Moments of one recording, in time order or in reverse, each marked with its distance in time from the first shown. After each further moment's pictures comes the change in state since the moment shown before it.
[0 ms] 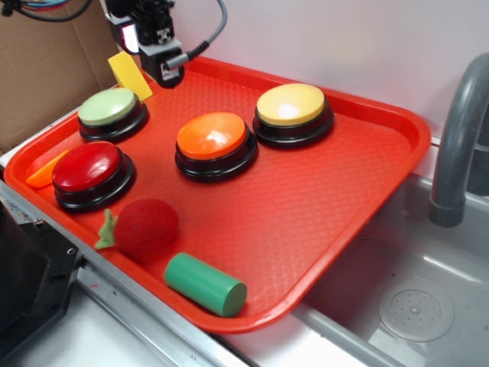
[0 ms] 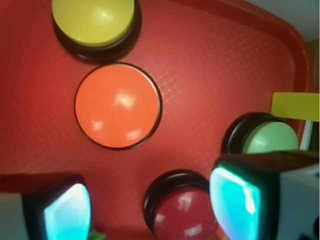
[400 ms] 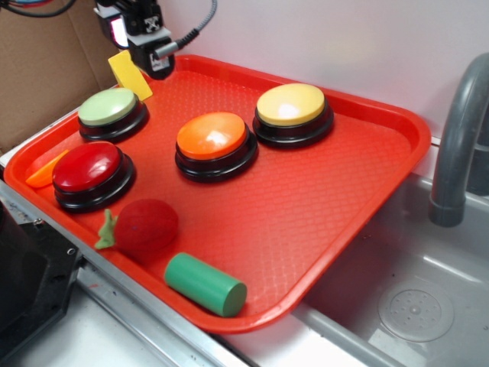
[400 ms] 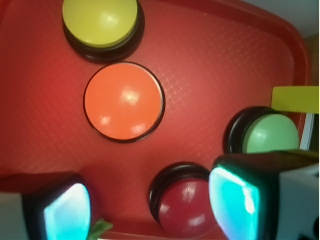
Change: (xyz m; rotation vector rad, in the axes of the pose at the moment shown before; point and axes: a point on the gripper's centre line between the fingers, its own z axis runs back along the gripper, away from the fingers) arm -0.008 0.002 0.009 -0.038 -0.007 0.031
